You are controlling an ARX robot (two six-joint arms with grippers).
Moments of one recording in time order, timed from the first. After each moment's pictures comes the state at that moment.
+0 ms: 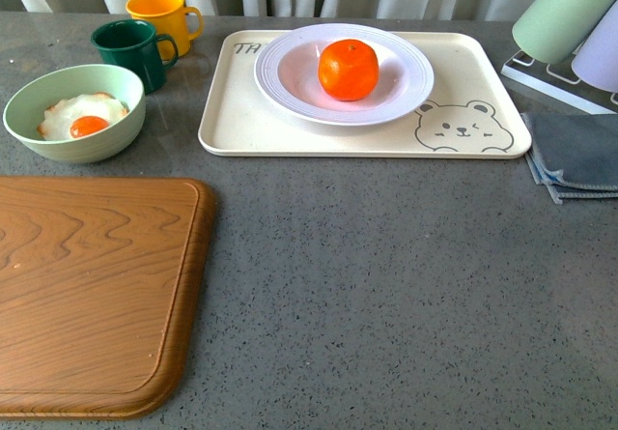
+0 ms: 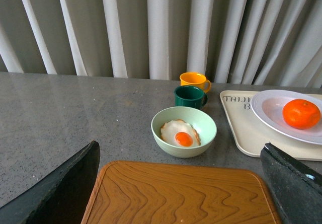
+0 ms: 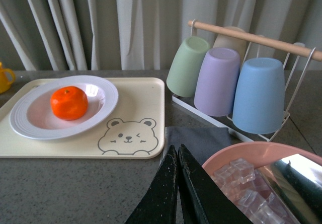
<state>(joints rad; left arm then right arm) 0.00 0.02 0.02 0.00 0.00 -0.01 0.00 0.97 0.05 0.90 0.00 0.01</state>
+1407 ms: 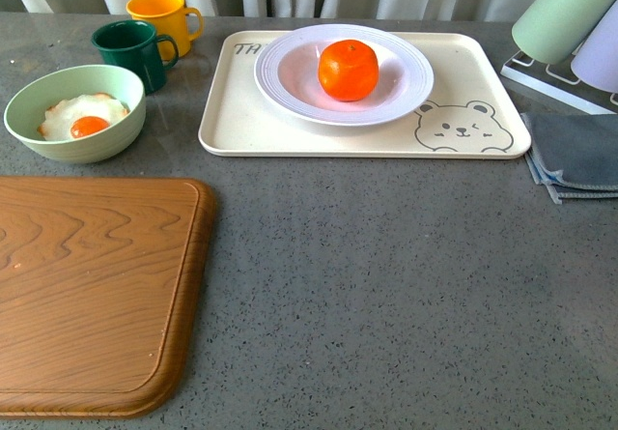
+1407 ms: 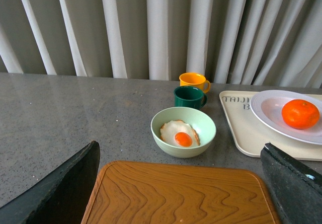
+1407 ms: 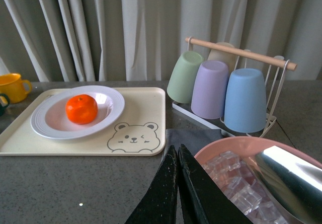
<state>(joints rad) 0.00 0.02 0.02 0.00 0.00 -0.01 0.00 0.19 0.02 0.19 0.00 0.01</state>
